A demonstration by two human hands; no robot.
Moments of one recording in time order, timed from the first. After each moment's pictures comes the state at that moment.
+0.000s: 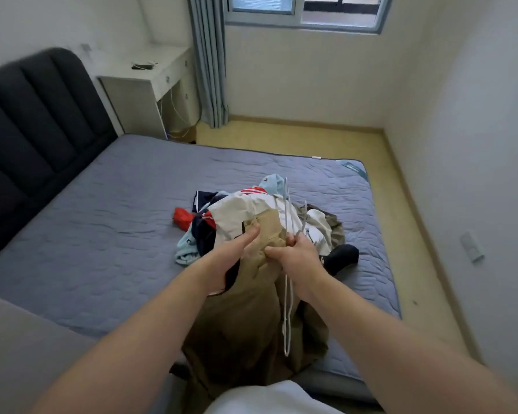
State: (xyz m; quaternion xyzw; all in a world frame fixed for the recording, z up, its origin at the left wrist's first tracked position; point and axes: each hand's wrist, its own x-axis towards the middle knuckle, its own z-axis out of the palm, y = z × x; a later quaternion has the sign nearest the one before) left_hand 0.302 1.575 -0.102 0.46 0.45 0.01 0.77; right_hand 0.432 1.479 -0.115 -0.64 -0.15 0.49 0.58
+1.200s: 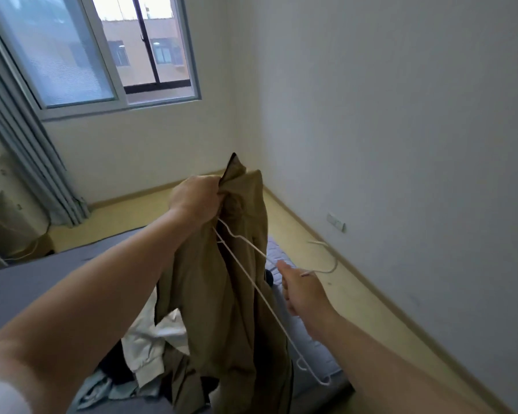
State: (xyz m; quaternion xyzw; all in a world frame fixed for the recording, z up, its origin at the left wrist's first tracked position) left_hand 0.520 1.552 0.047 0.97 0.14 0.21 0.01; right_hand 0.479 1.308 -0.054 -0.75 -0.03 0.20 0.63
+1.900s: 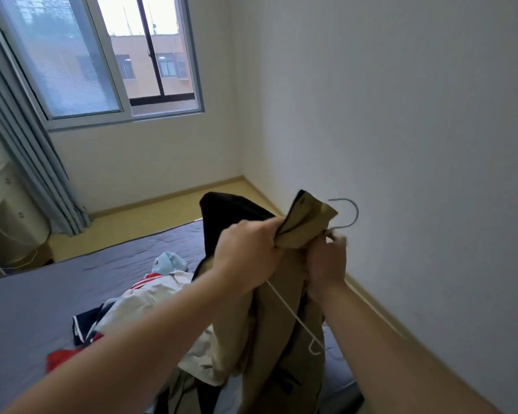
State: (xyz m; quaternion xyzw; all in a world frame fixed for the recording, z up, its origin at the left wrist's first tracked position) left_hand 0.459 1.442 0.039 0.93 -0.05 0.34 0.14; right_hand 0.531 1.313 -0.008 -0.64 0.05 0.03 0.77
